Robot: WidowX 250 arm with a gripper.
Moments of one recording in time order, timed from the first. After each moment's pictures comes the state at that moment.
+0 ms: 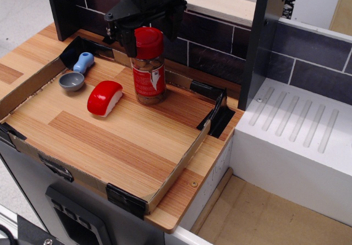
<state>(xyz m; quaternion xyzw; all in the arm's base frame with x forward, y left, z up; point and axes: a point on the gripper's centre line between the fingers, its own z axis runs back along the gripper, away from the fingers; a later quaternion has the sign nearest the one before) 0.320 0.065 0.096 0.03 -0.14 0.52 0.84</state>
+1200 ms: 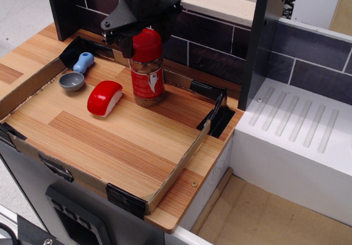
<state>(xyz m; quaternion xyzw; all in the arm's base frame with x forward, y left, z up) 0.314 0.058 0.091 0.06 -0.22 0.48 0.85</state>
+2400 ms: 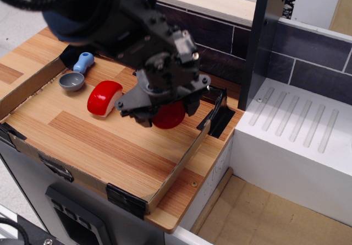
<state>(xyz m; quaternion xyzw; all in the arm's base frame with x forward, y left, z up) 0.263 0.000 0.044 0.00 -0.25 0.37 0.90</state>
